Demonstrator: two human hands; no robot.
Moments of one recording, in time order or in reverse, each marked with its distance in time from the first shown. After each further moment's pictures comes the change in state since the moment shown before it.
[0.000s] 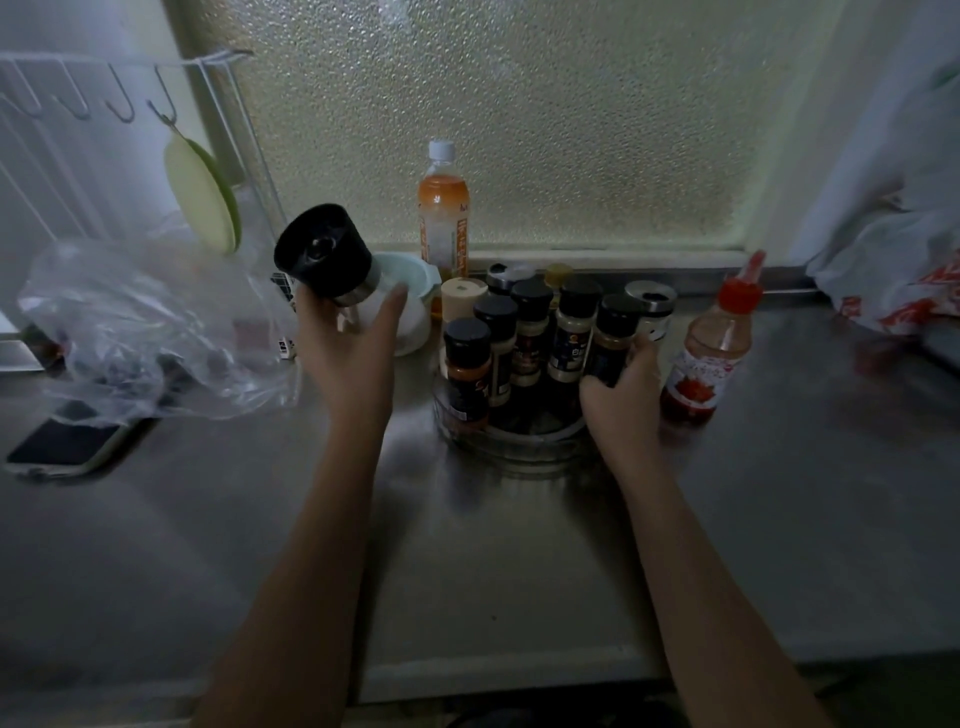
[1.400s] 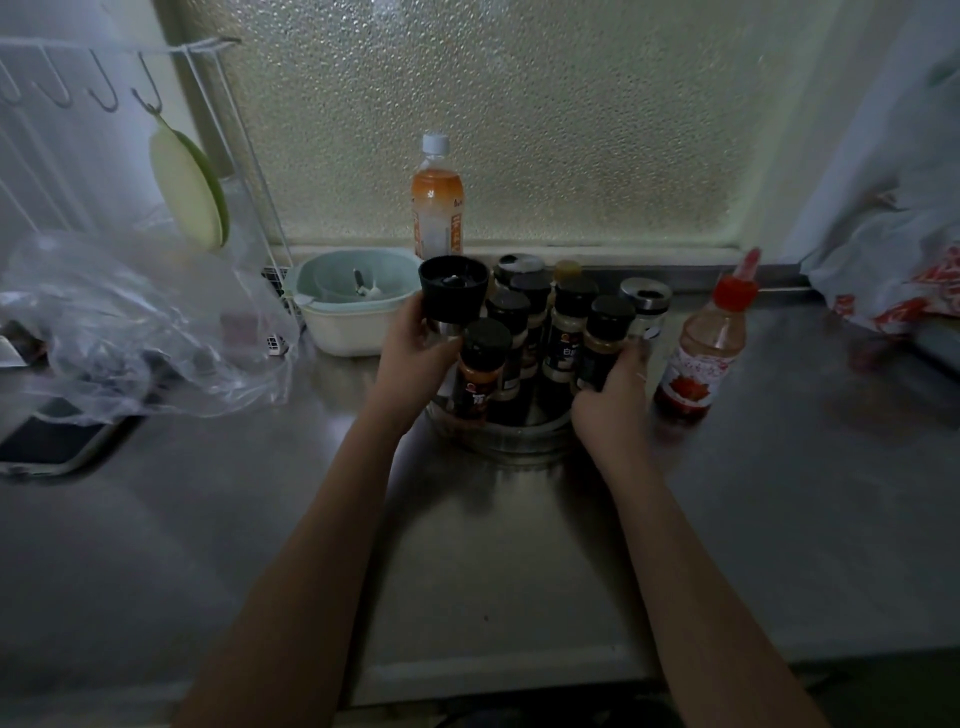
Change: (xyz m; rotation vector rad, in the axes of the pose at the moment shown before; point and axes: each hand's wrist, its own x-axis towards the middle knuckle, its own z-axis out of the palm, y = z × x) left_hand -0.007 -0.029 0.030 -0.081 -0.651 -0.110; right_hand -0.001 0.003 0.003 -0.146 -0.028 0.023
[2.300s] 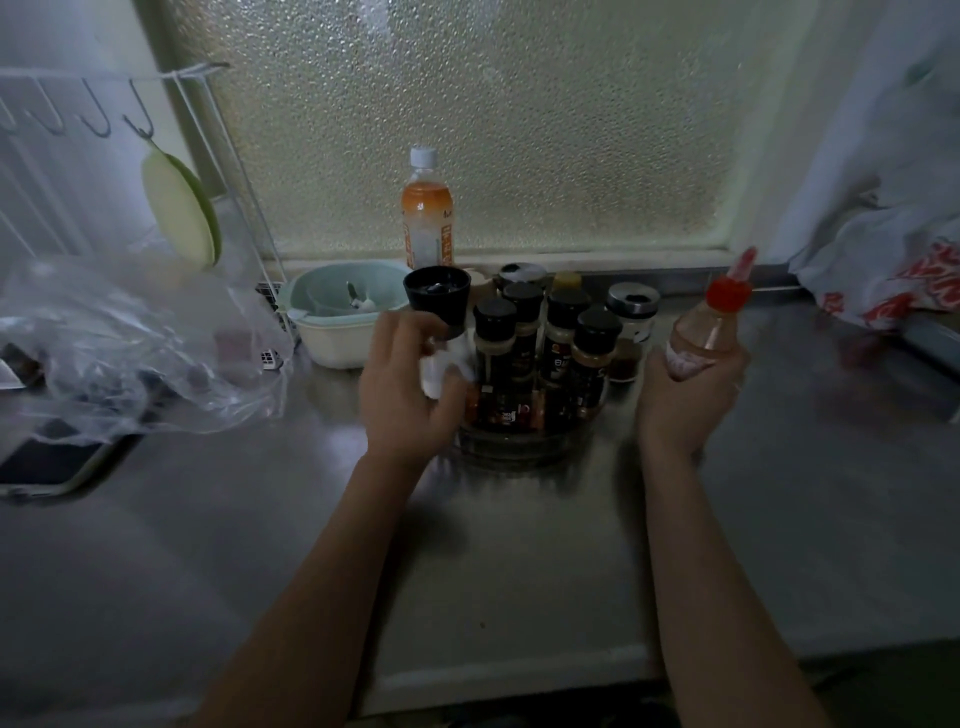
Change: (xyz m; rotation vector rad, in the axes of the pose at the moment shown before) left_hand -0.036 0.015 0.007 0.536 0.223 0.535; right_hand 0.034 0.031 -0.033 0.092 0.633 0.025
